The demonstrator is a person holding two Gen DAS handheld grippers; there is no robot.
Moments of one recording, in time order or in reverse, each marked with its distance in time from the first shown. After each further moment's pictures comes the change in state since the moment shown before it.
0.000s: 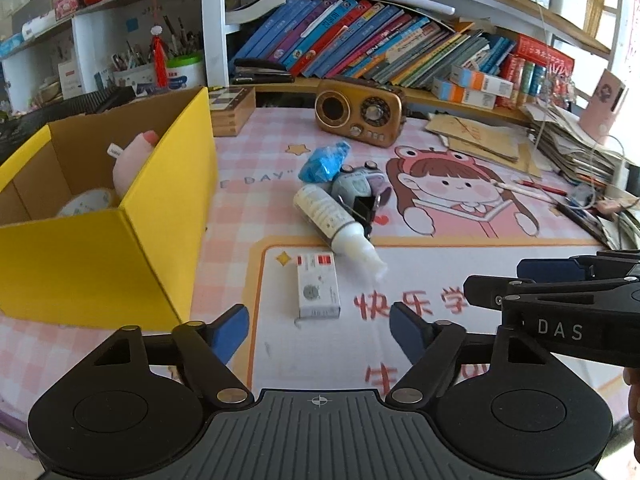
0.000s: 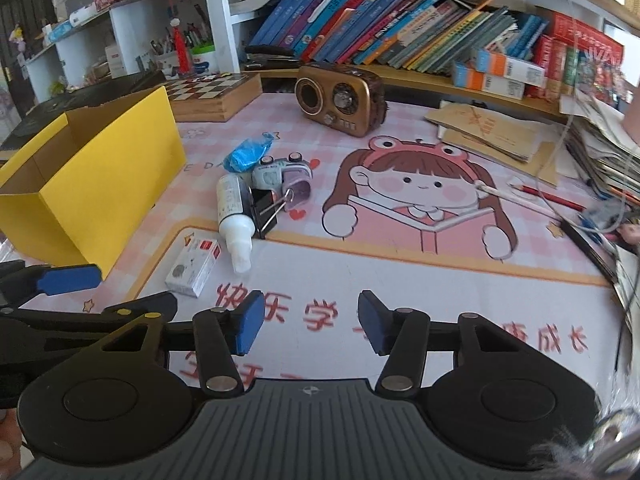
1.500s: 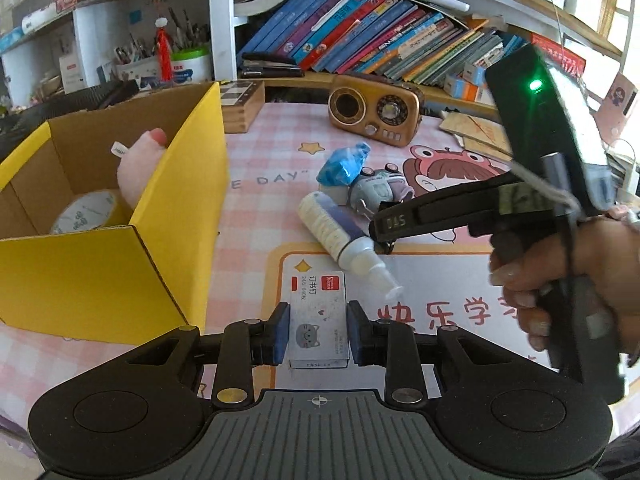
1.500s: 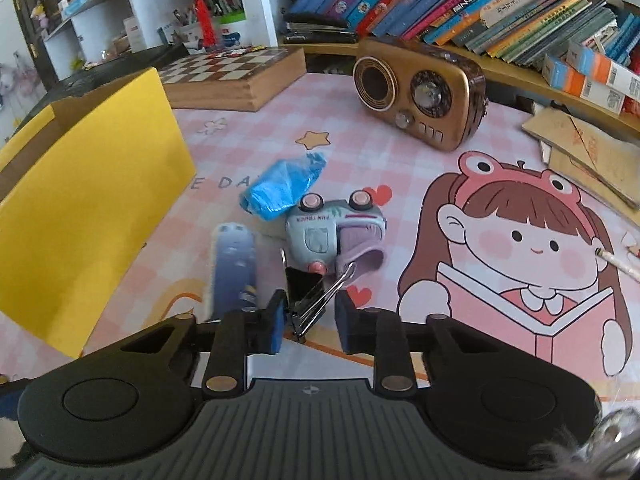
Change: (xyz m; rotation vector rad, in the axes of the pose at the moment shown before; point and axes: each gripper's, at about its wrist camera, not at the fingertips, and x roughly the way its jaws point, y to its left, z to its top) left arm 0.008 0.017 0.010 0.002 0.022 -0.002; right arm 0.120 0.021 0.064 -0.056 0.075 0.116
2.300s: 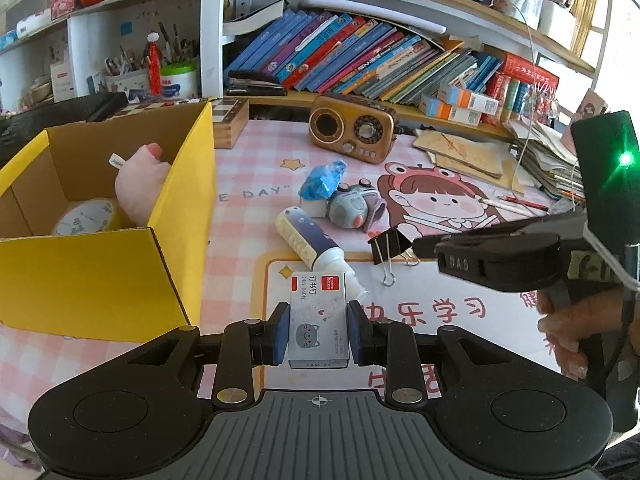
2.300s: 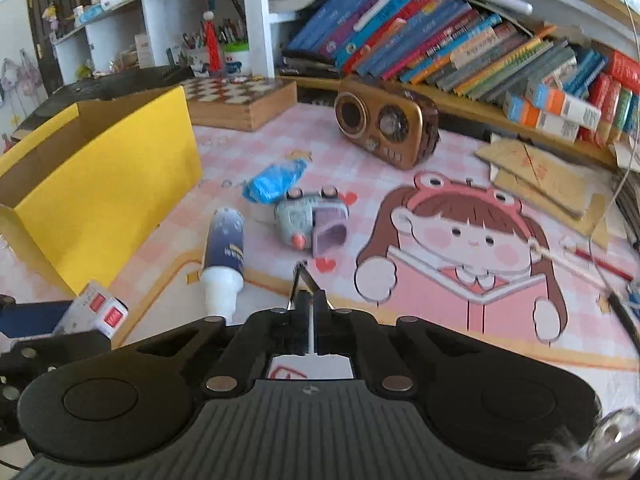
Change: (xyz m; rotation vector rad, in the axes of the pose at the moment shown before) left arm -0.026 0.006 -0.008 -0.011 -0.053 -0.077; right arm -0.068 -0.001 -0.035 -0.052 -0.095 -0.062
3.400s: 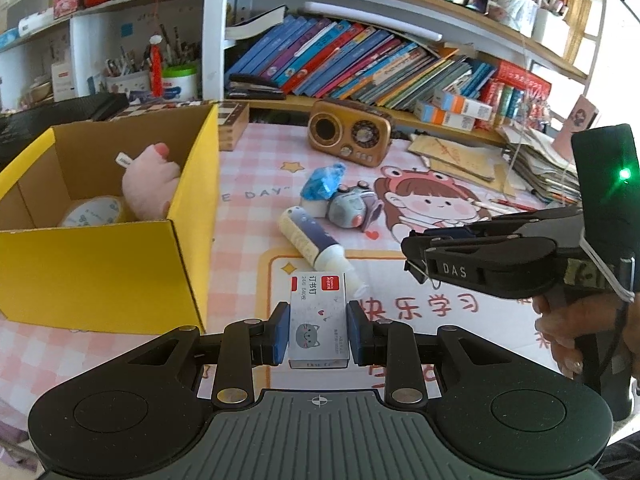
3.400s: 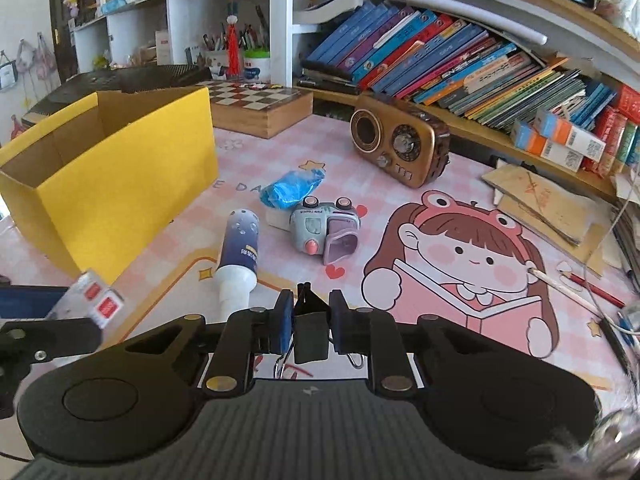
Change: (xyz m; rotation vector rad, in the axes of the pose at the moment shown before) left arm -0.015 0.007 -0.006 -0.003 -0.015 -0.030; right arm -0.017 0.016 -0.005 -0.091 -0.047 -0.009
